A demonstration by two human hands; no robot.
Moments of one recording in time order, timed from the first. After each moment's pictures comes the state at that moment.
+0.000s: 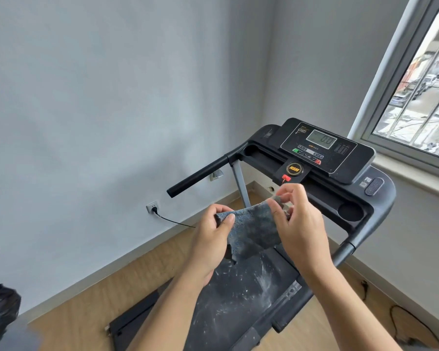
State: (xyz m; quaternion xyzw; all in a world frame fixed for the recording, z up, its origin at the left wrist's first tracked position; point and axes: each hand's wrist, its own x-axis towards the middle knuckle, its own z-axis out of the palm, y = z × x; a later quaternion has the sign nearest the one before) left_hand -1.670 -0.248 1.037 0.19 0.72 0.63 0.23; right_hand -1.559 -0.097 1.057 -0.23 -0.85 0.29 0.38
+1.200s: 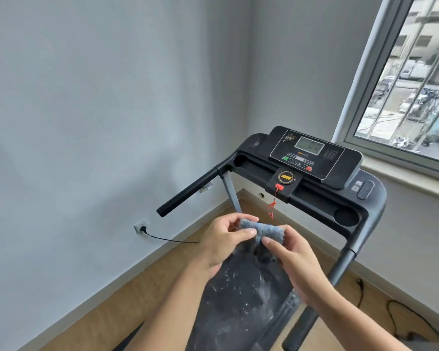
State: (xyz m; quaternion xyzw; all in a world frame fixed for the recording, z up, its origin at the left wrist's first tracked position) left_hand -1.735 -0.202 1.030 0.30 0.66 0.59 0.34; right_hand -1.579 -0.092 1.007 -0.27 -0.62 0.69 0.25
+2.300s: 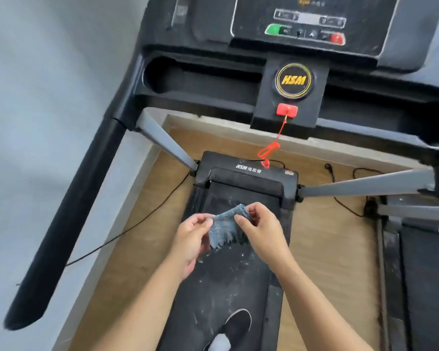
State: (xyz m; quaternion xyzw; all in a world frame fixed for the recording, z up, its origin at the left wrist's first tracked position) left_hand -2.028 0.024 0.624 0.14 0.65 0.45 0.60; right_hand -1.852 0.083 0.665 -0.61 -0.57 0.51 0.21
